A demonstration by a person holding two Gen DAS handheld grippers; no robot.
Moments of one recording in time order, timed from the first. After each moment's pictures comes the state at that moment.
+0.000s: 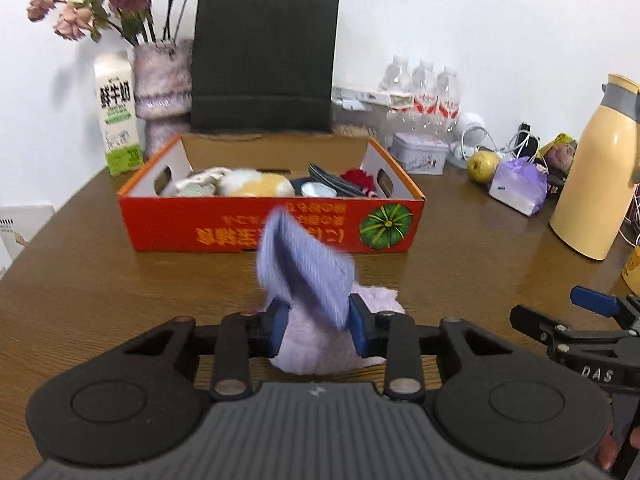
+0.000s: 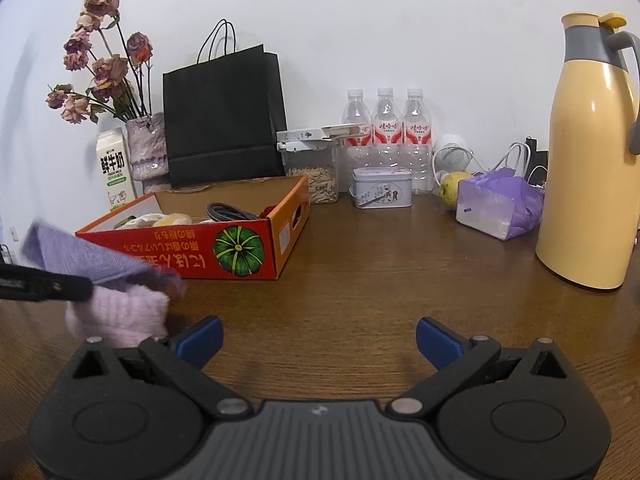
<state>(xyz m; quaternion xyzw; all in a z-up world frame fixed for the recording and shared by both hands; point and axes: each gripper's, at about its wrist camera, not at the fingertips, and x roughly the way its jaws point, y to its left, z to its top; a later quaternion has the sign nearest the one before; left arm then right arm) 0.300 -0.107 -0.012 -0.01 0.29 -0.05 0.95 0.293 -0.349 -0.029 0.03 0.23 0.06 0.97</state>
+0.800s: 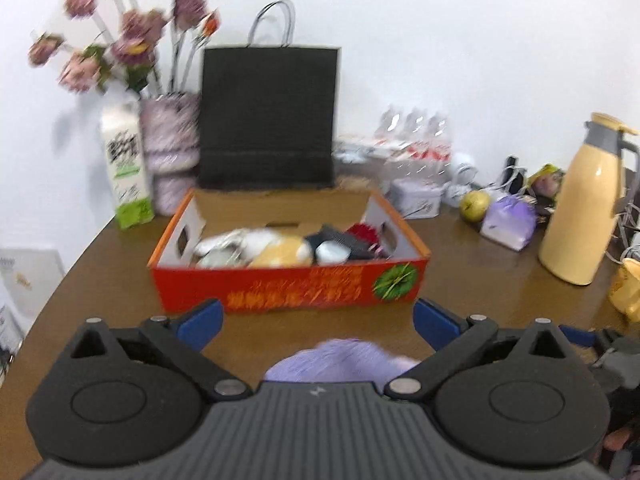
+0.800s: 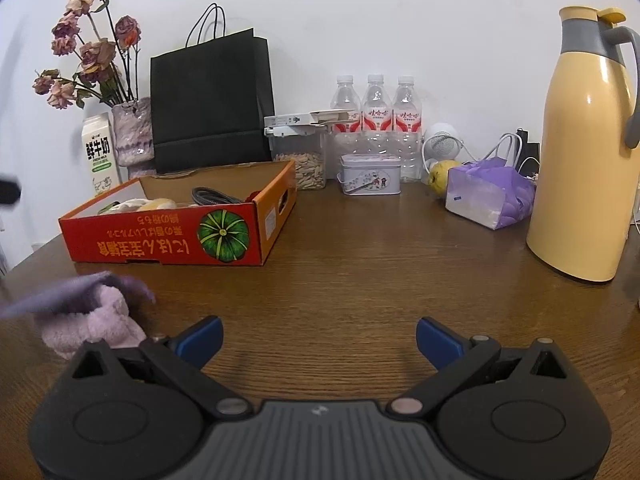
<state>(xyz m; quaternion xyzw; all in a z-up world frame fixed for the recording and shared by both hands) 0.296 -0.077 0.045 0.00 0.24 -0.09 0.97 0.299 -0.347 -0.035 0.02 0.24 0.04 0.97</state>
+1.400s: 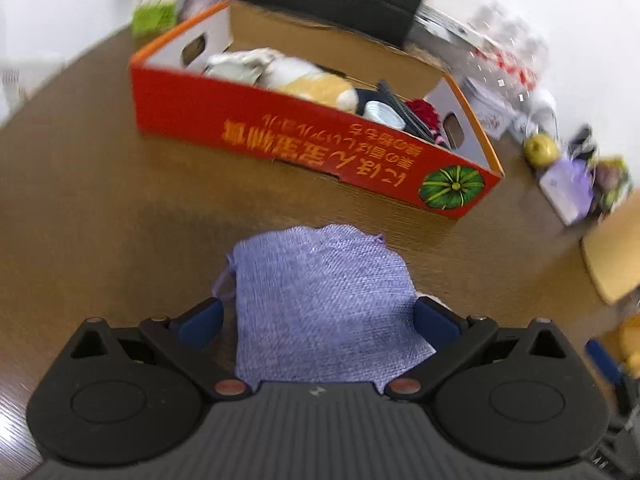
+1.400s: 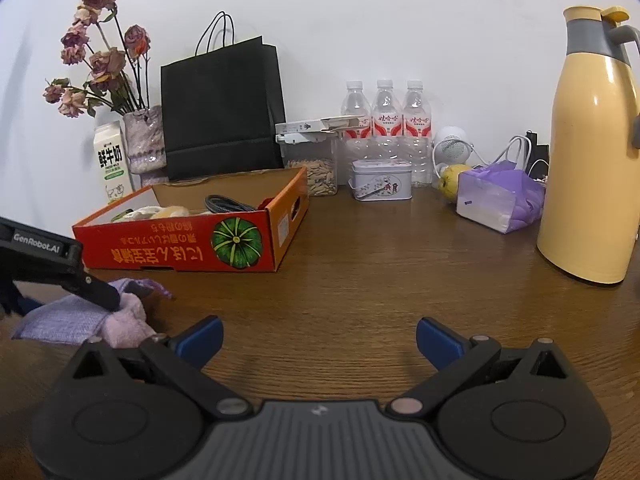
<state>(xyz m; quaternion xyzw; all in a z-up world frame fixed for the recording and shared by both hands) 0.363 -0.068 -0.041 -0.17 0.45 -0.02 0.88 0.296 -0.350 -0.031 0.03 0.23 0.07 0.97</state>
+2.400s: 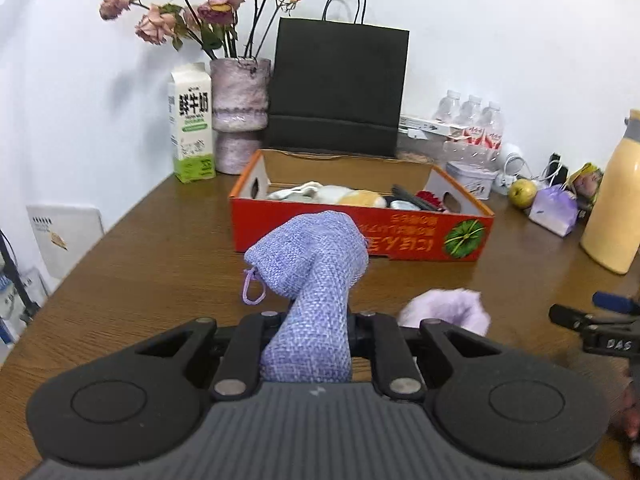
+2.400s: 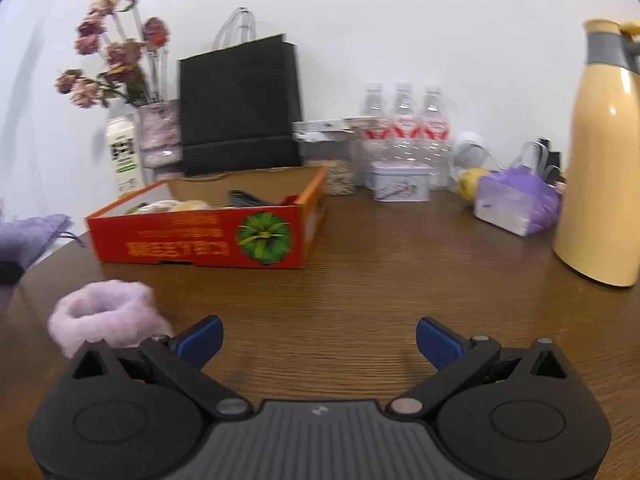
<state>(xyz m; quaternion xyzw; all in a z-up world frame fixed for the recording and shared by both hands) 0.258 -0.016 -0.007 -0.02 0.25 -0.02 0.97 0.290 -0.315 -0.033 0.02 0.23 0.08 0.97</state>
